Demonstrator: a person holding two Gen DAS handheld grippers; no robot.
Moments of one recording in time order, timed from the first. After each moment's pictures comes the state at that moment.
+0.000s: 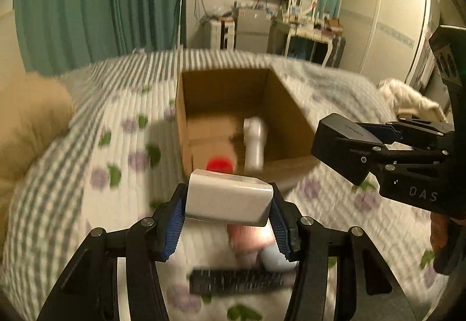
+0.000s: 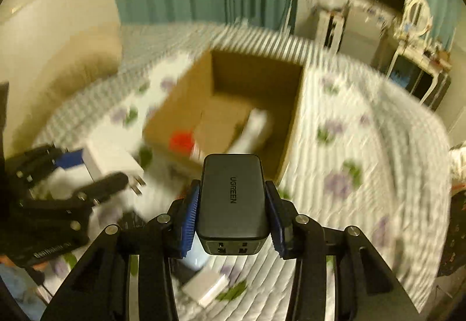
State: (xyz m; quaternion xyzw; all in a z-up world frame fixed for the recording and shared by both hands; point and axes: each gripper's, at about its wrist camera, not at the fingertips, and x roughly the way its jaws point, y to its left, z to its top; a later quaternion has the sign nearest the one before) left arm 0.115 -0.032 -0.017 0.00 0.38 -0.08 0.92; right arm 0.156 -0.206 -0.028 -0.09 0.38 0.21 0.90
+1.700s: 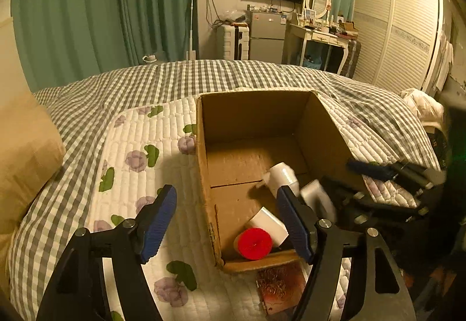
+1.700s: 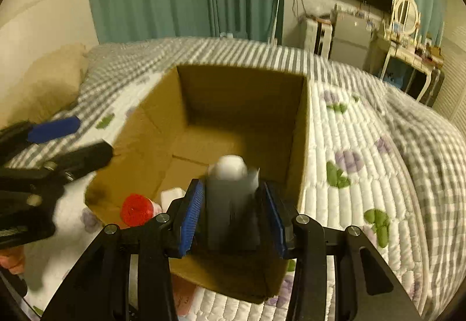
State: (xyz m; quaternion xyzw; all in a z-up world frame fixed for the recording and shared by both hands) left arm 0.198 -0.017 -0.032 0.01 0.37 -0.04 0.93; right arm 0.224 -0.177 -0.081 -0.05 0.36 0.18 0.91
